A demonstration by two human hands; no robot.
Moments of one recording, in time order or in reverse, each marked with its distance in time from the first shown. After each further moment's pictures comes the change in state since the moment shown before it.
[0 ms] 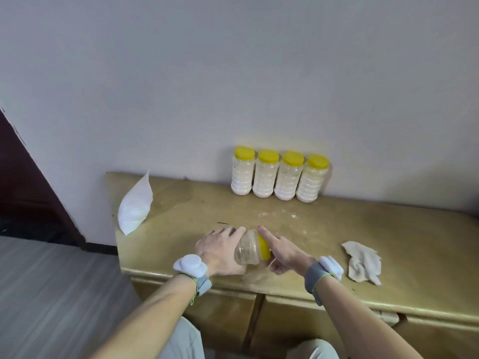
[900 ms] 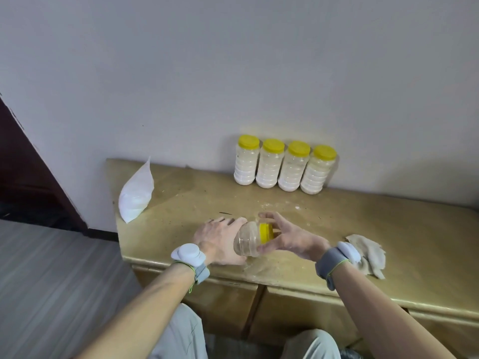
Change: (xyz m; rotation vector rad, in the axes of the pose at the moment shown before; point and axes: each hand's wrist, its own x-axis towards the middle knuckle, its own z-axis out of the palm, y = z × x) left_hand 0.001 -0.013 -0.004 0.050 0.025 0.084; right_hand 0.002 -0.005 -0.022 0.068 -0.268 -0.201
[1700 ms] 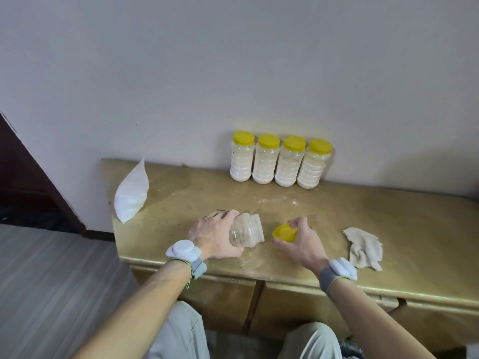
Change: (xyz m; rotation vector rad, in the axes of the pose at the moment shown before) left_hand 0.005 -0.001 0.003 -0.047 0.016 -0.089; right_hand -0.001 0.070 -0.008 -0.439 0.674 -0.039
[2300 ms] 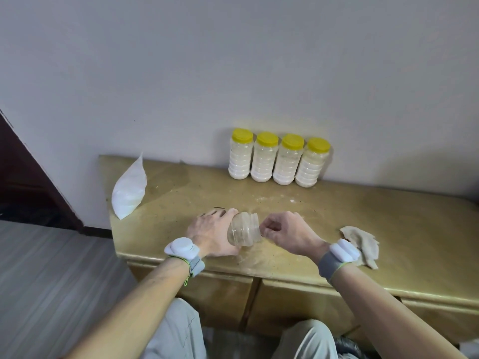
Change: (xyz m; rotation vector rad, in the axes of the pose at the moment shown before) left_hand -0.002 0.001 0.001 0.043 -0.004 0.016; right_hand -0.013 -0.066 -0.032 -0.087 -0.250 -0.283
